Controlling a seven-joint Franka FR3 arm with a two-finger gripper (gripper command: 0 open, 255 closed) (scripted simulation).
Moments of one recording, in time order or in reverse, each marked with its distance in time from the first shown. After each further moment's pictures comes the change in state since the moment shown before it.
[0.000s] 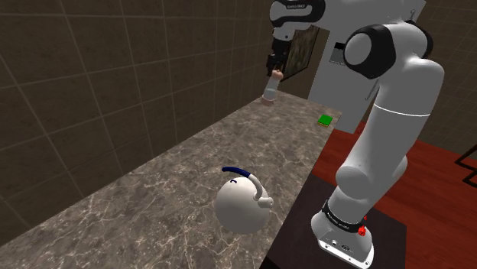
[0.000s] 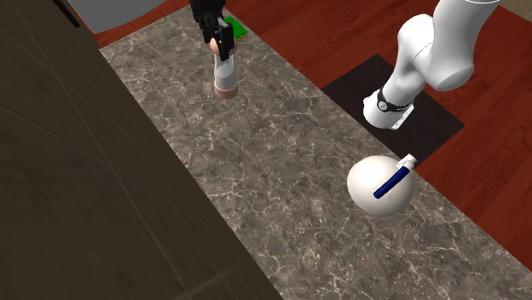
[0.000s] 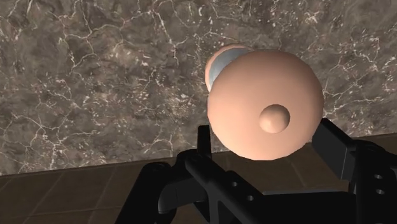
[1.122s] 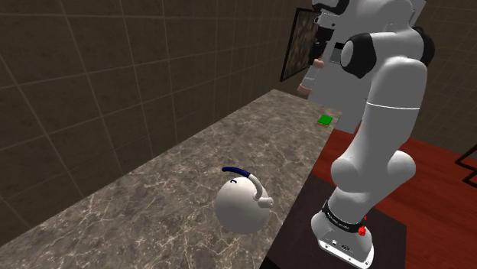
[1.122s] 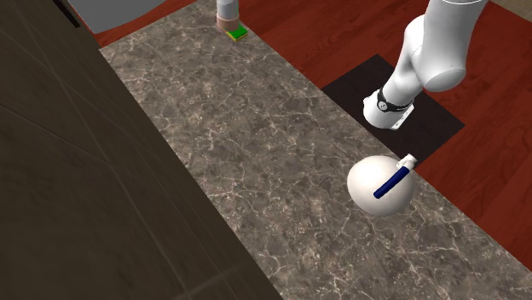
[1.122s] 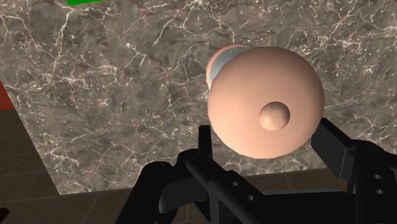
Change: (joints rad) arm -0.263 0.134 -0.154 0.339 0.085 -0.238 -0.379
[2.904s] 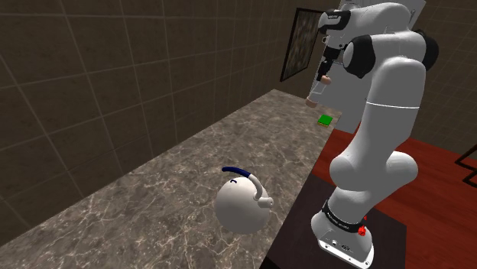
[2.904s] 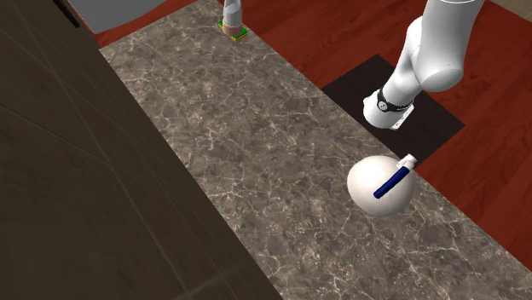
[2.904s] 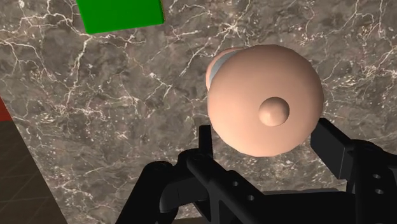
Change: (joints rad) arm -0.077 0.022 -0.035 -0.188 0.021 0.195 -0.144
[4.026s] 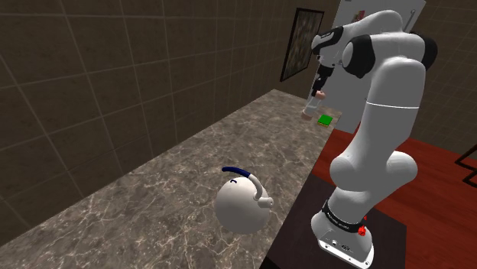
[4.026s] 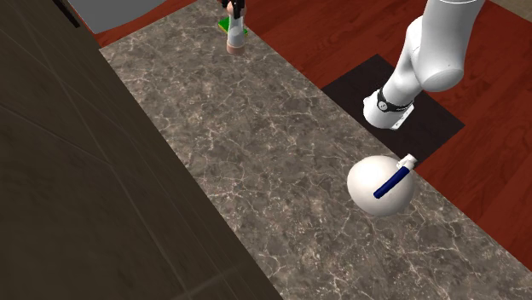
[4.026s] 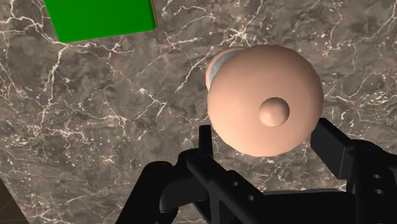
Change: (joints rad) arm 0.016 -0.001 0.007 -0.230 0.007 0.228 -0.021
